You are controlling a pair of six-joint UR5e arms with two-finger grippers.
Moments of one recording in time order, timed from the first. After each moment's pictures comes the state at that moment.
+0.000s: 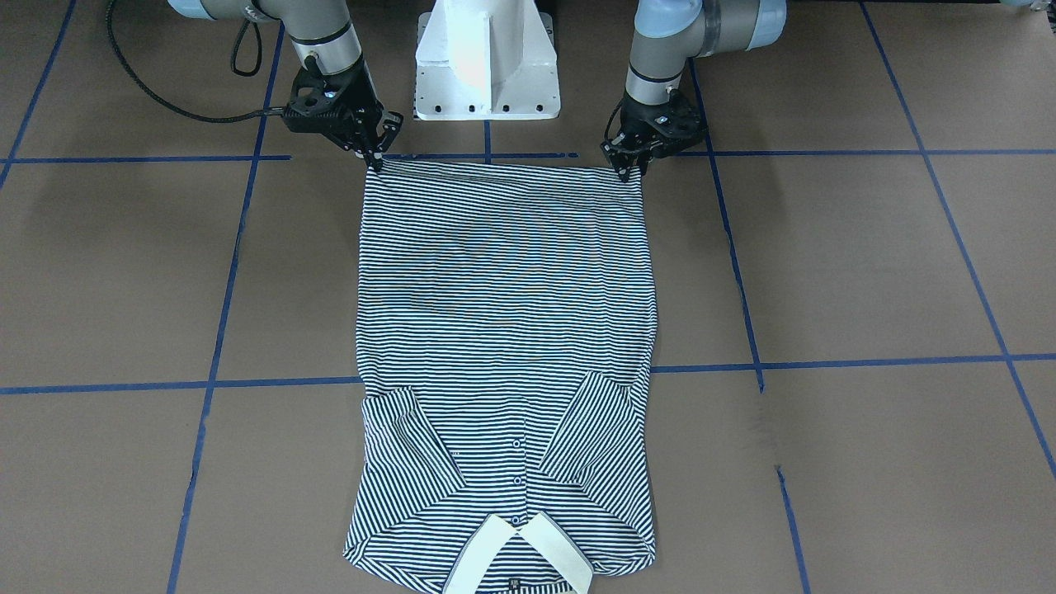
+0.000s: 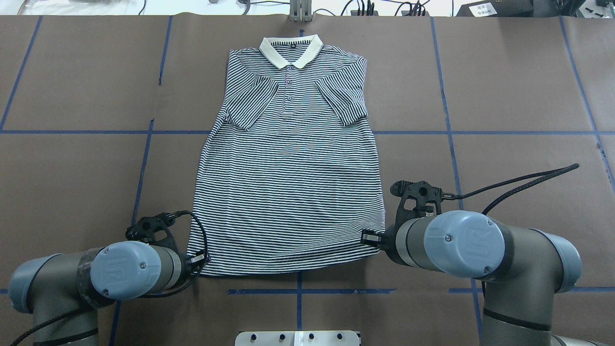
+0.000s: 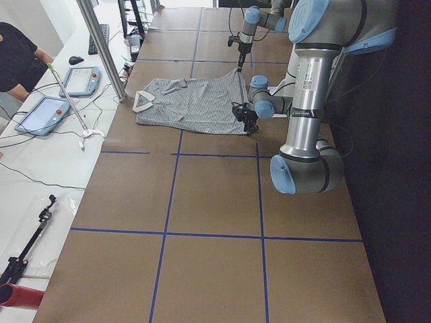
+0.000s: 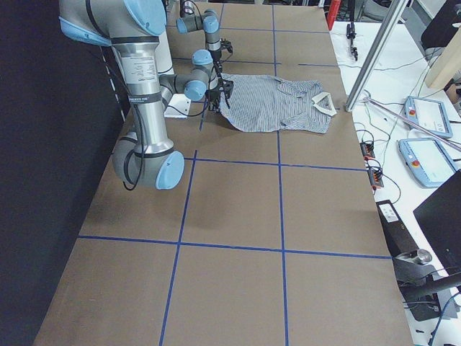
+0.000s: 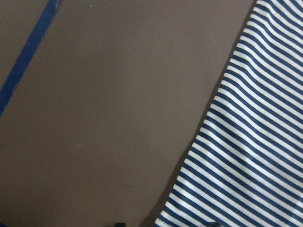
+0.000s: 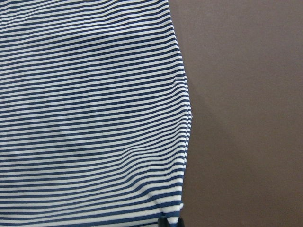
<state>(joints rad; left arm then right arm) -0.24 -1.77 -2.00 -1.71 -1.63 -1.84 0.30 -1.31 2.12 -1.49 1.64 1.56</state>
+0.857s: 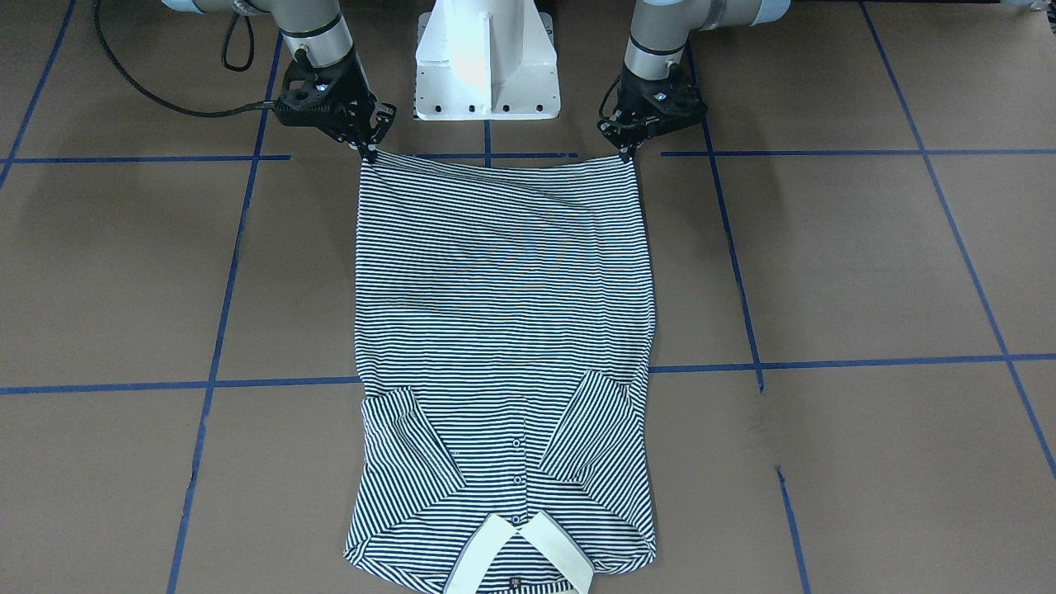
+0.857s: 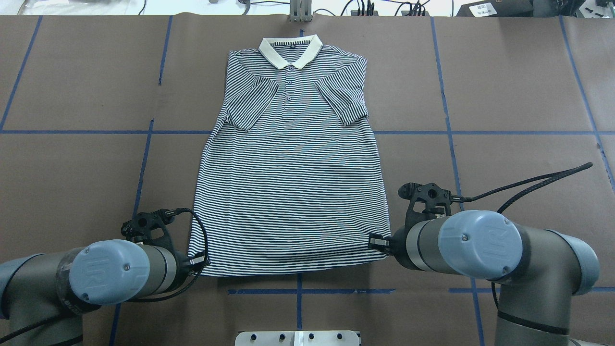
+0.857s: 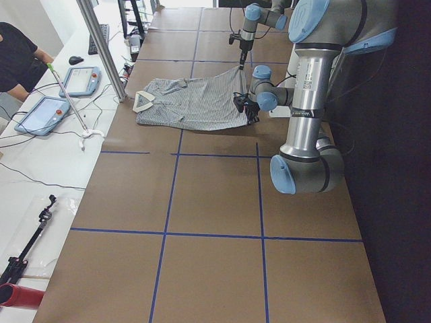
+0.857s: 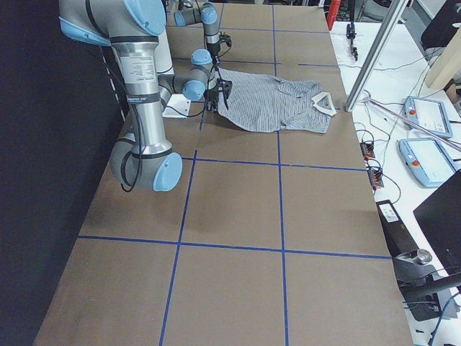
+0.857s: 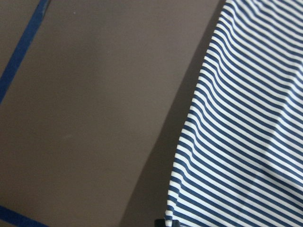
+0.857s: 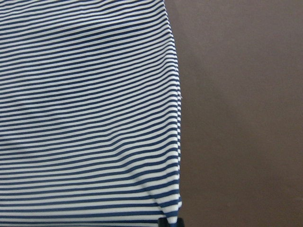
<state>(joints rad) -0.23 -1.77 -2.14 -1.62 -1.64 -1.77 0.30 -1.36 2.18 -1.49 1.70 1.56</state>
